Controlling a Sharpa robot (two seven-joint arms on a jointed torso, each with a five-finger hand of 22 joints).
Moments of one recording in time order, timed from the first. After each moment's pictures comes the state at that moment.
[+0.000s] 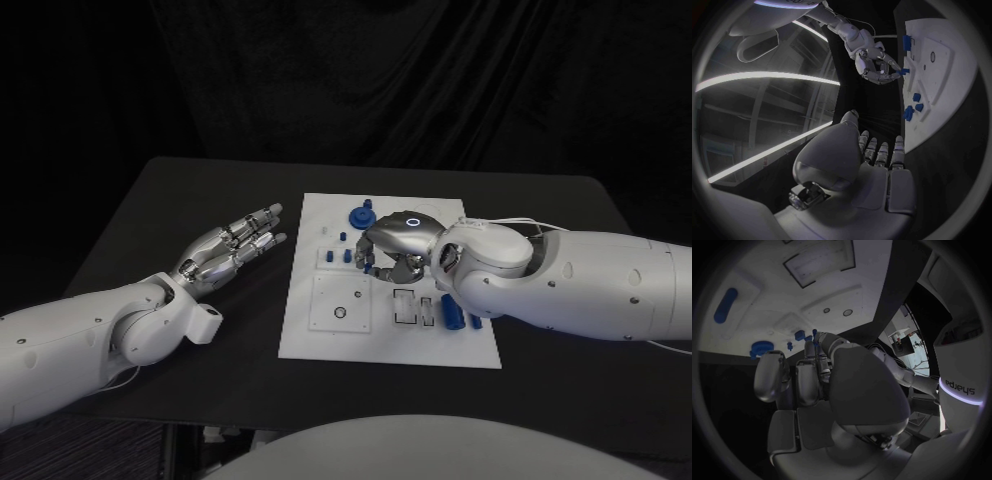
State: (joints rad) left arm 1.07 -0.93 -0.21 1.41 -0.24 0.12 0.68; left_hand 1.49 0.23 -0.18 0.23 0.45 0.28 -0.04 0.04 0.03 0.07 -0.01 0.09 0.02 0.00 0.05 0.00 0.00 0.12 0.08 0.12 0.04 0.23; right arm 1.24 -0.76 -0.25 1.66 -1.65 -0.29 -0.15; right_hand 1.53 -0.13 0.43 0.09 0.34 0.92 0.14 0.36 0.31 0.86 0.08 0.73 0.32 1.46 -0.02 1.39 1.20 0.09 1.43 0.09 1.23 1.31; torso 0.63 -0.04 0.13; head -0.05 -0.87
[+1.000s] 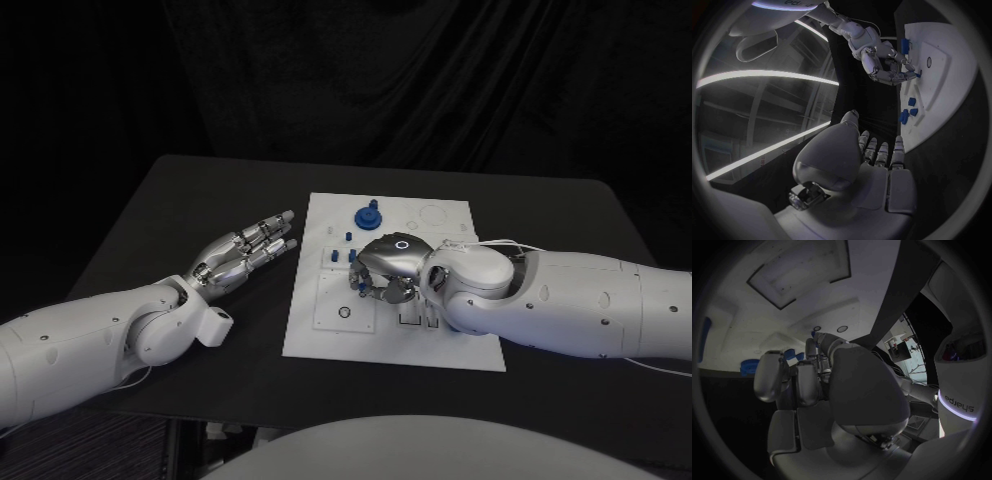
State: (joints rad) left arm 1.04 -0.92 -0.21 1.40 -0.24 0.13 0.68; left_hand 1.49 0.23 -0.17 0.23 0.45 0.27 -0.04 0.04 0.03 0.07 -0.01 0.09 0.02 0.00 0.05 0.00 0.00 0.13 0.08 0.12 0.04 0.23; right arm 1.17 -0.69 -0.25 1.60 -1.71 -0.28 -0.13; right_hand 1.53 -0.14 0.44 0.09 0.33 0.91 0.14 0.36 0.31 0.90 0.06 0.73 0.32 1.46 -0.02 1.39 1.20 0.09 1.43 0.09 1.23 1.31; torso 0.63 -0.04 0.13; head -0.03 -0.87
